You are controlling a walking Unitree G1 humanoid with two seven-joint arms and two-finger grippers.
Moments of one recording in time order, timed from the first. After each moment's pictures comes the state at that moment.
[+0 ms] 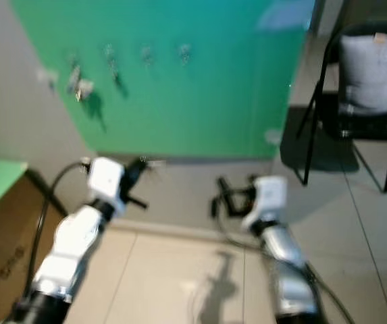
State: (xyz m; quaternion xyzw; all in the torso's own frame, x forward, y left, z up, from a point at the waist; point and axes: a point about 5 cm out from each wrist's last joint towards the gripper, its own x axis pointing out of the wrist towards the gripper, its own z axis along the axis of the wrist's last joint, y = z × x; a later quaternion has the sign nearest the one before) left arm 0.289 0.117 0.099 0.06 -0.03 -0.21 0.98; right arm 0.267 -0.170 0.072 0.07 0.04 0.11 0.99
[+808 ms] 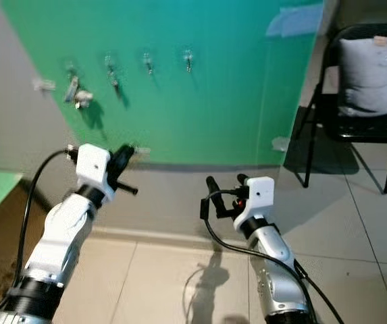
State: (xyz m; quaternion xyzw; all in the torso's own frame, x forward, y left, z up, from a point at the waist) left arm 0.302 0.135 0.118 0.07 -0.05 -0.18 0.98; right arm 0.266 -0.152 0.070 0.08 0.04 0.15 0.98
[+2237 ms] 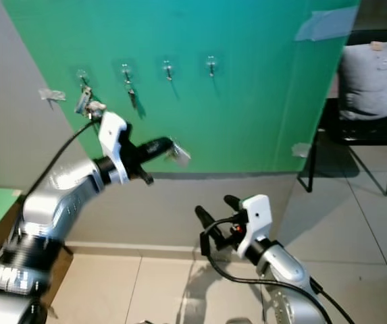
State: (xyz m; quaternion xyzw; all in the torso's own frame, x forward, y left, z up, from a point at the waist) left arm 0.333 0.112 0.163 -0.08 0.04 -0.42 0.90; right arm 0.228 -0.150 0.065 0.08 0.10 0.28 0.95
